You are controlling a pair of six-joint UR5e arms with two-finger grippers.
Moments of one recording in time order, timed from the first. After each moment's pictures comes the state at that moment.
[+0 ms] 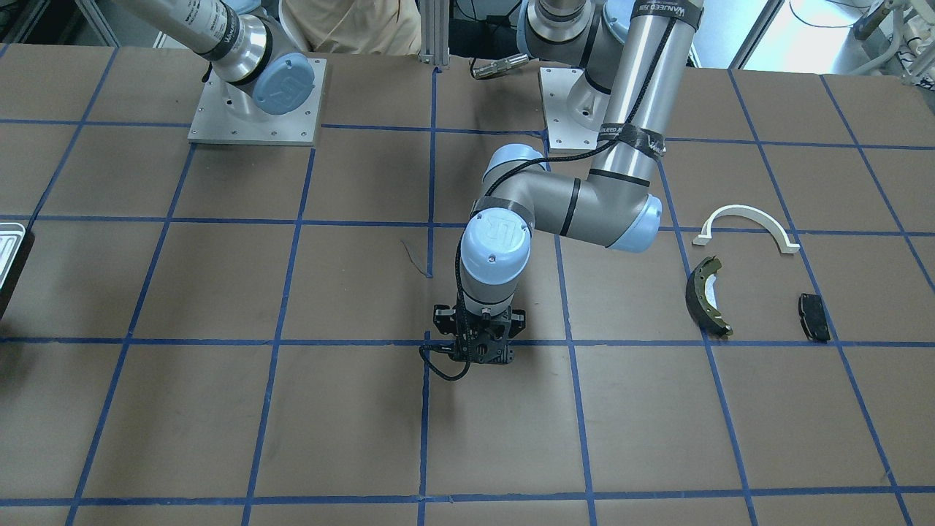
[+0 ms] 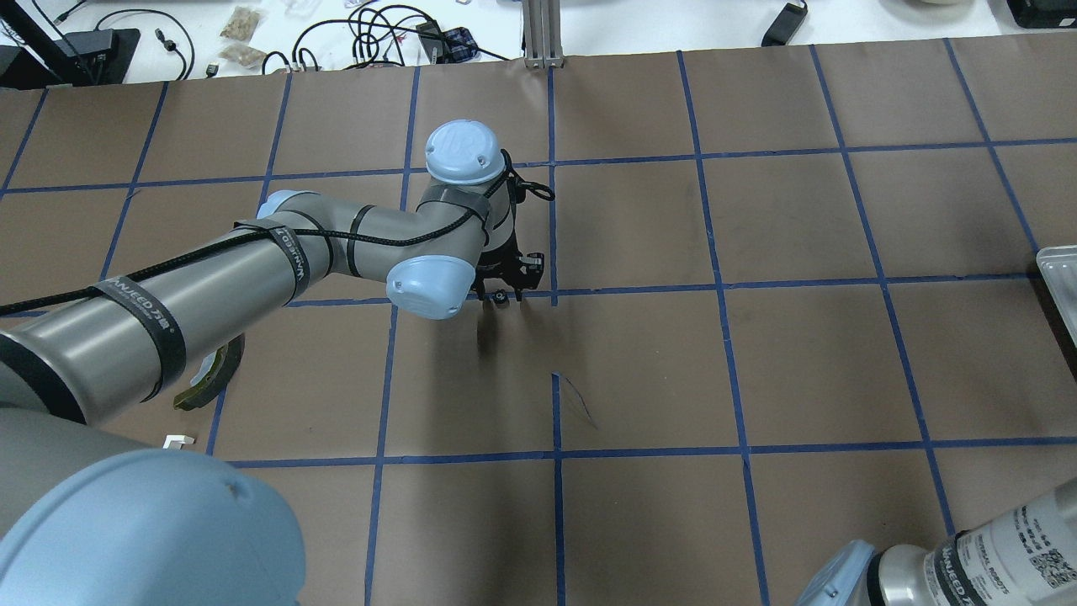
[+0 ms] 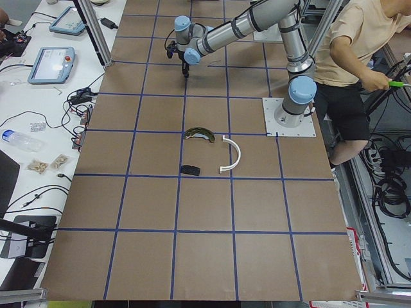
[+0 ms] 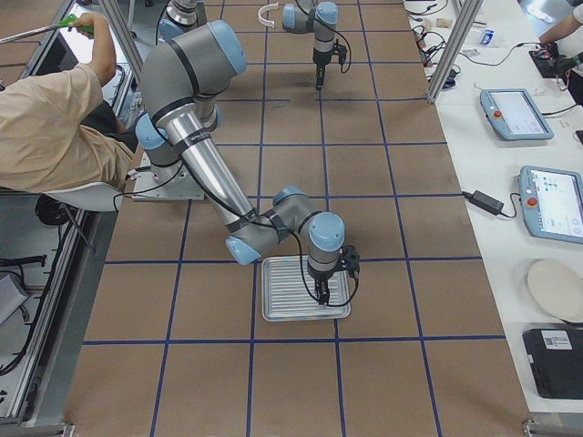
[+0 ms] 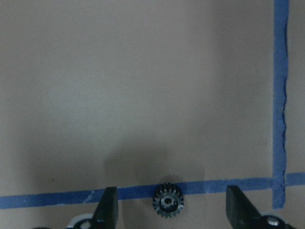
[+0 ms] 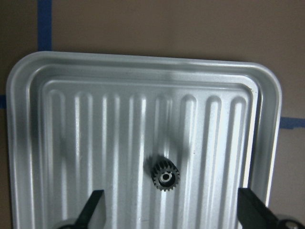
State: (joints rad) left arm -1.85 -2.10 -1.74 -0.90 1.56 -0.21; right arm 0.66 -1.01 1.62 -2.27 -1.61 -1.01
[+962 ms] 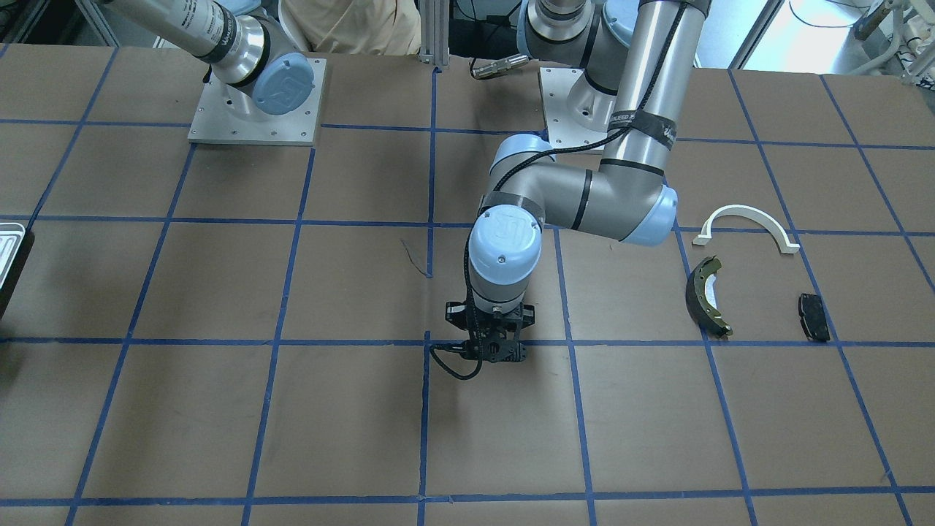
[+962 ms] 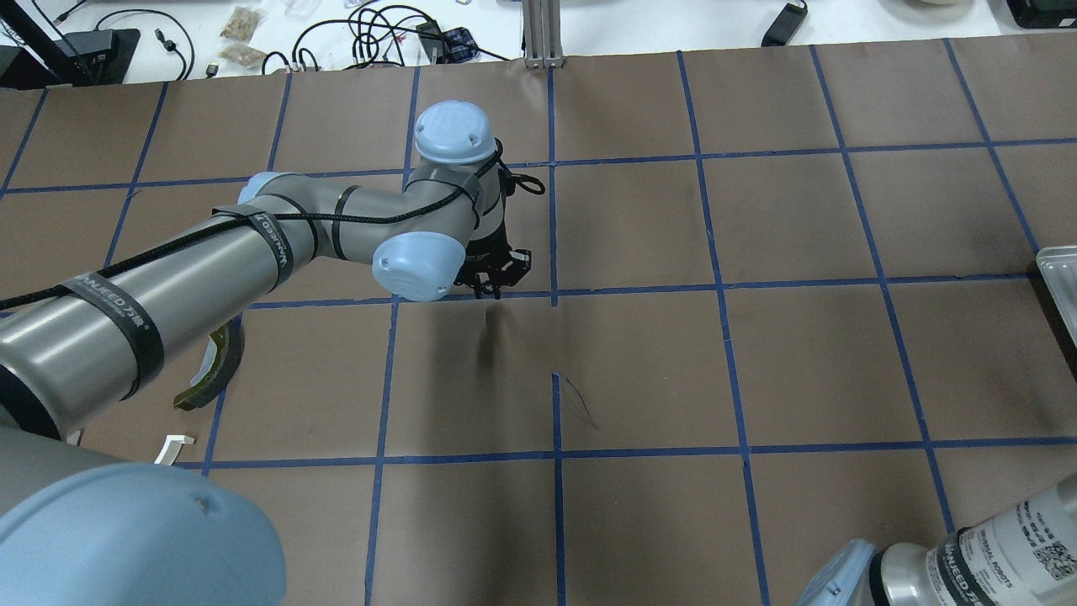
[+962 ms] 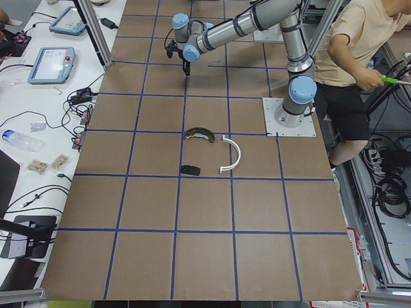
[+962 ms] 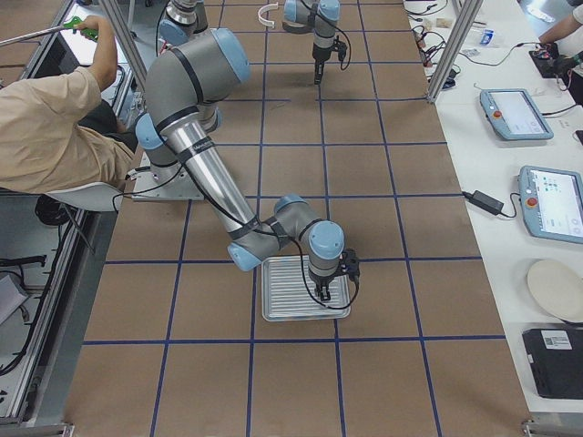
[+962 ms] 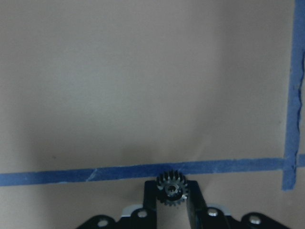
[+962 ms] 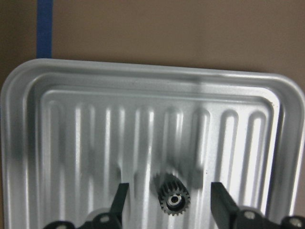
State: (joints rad) left arm -1.81 -2.06 -1.68 -1.05 1.59 -0.19; right arm 0.66 -0.98 1.62 -2.28 -1.58 -1.02
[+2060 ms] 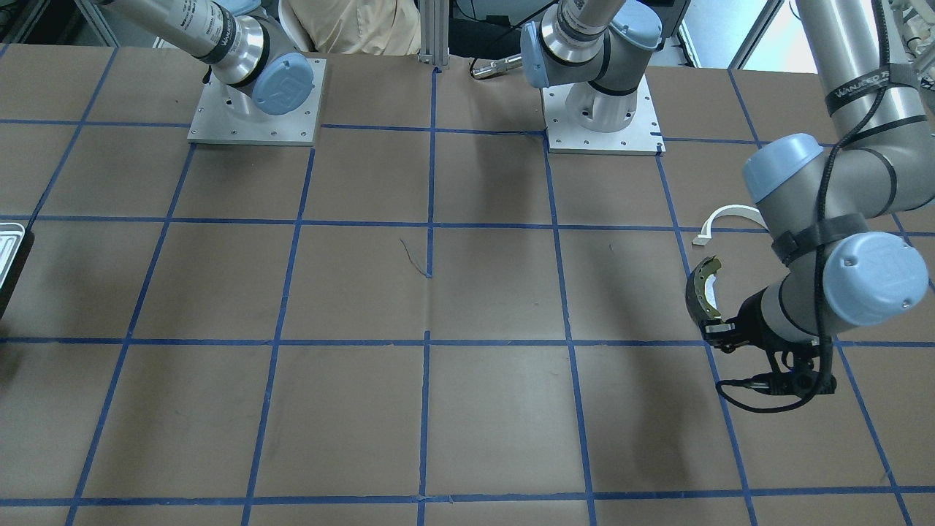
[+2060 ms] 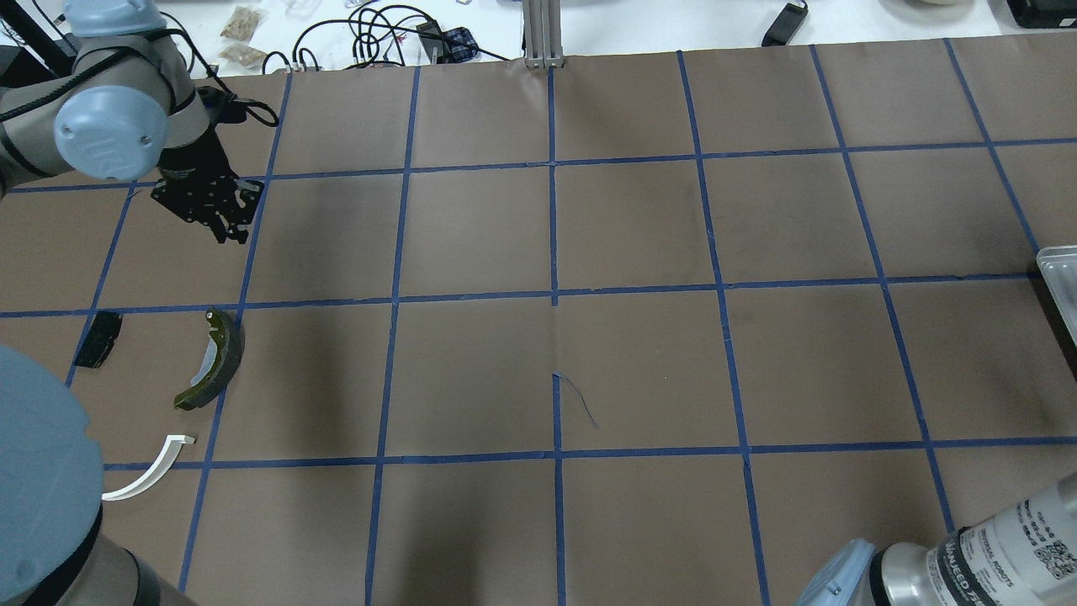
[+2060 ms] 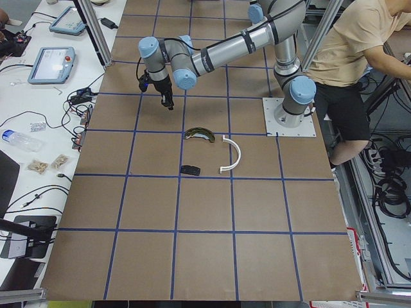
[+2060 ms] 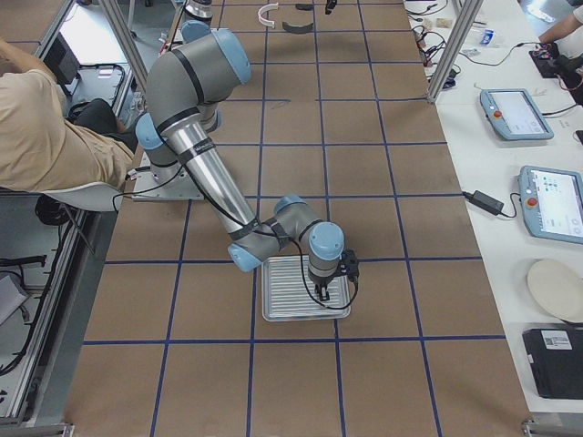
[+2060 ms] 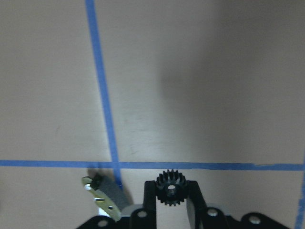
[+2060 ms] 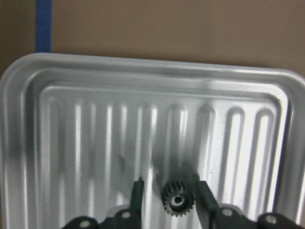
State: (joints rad) left arm -1.28 -1.99 -1.56 -1.32 1.75 0.27; right arm 0.66 -0.97 1.62 -2.28 -1.58 -1.02
